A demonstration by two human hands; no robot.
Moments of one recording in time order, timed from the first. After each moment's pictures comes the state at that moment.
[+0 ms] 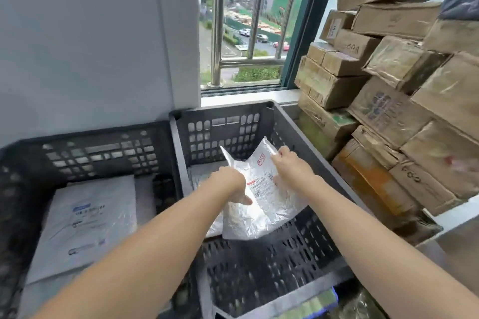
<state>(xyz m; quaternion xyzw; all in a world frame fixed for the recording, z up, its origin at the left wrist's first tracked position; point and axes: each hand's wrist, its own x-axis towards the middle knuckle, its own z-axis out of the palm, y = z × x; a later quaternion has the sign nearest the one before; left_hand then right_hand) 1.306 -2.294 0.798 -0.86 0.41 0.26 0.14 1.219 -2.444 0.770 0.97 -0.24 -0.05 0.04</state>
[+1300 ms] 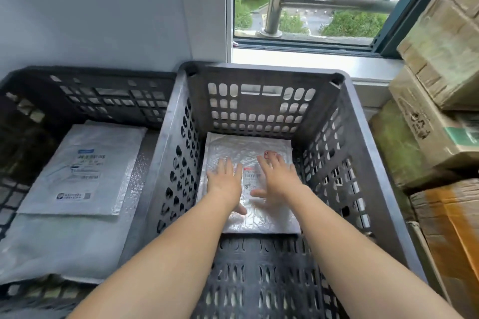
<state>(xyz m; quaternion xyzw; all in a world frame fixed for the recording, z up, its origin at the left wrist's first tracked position) 1.355 -2.337 0.630 -0.91 0.26 0.30 0.15 1.321 -2.492 0.604 0.96 -0.06 -0.24 -0.09</state>
